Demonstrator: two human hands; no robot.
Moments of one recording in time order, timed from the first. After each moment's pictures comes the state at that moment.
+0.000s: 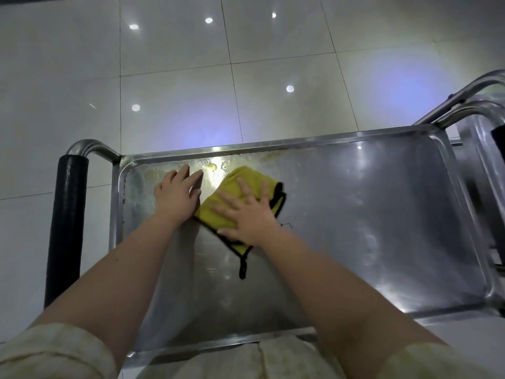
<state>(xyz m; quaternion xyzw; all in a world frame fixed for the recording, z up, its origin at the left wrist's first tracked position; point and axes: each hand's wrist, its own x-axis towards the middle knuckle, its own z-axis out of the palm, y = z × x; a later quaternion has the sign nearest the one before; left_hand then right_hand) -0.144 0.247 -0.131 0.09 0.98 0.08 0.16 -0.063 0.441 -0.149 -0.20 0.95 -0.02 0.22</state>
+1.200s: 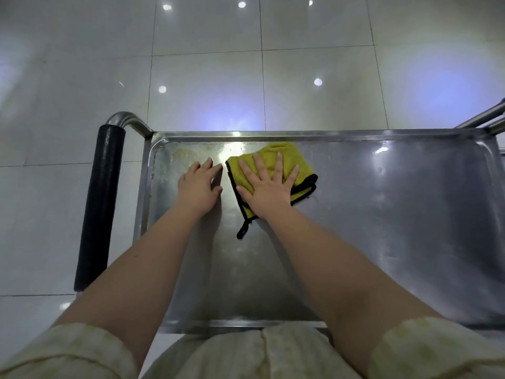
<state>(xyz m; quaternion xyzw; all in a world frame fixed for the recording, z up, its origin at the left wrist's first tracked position) -0.122 0.239 -0.131 0.07 0.97 0.11 0.19 -0.091 0.420 -0.156 0.00 0.97 -0.07 0.21</state>
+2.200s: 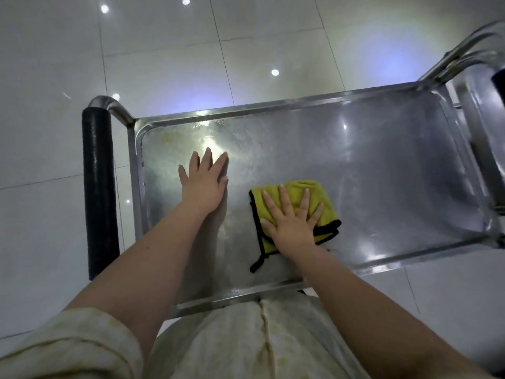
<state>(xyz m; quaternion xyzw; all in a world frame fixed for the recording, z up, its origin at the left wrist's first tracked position) -0.078 0.232 -0.141 0.17 0.97 0.05 0.17 0.075 0.411 -0.148 0.14 0.95 -0.10 0.25</state>
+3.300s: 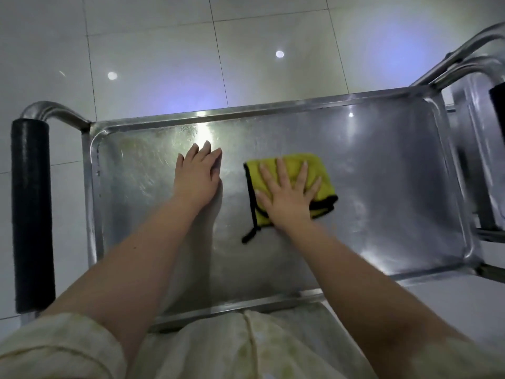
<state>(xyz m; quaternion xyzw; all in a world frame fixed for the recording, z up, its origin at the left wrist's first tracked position) -0.107 0.319 -0.135 0.17 0.97 0.10 0.16 0.000 0.512 -0.152 0.14 0.96 -0.10 0.22</state>
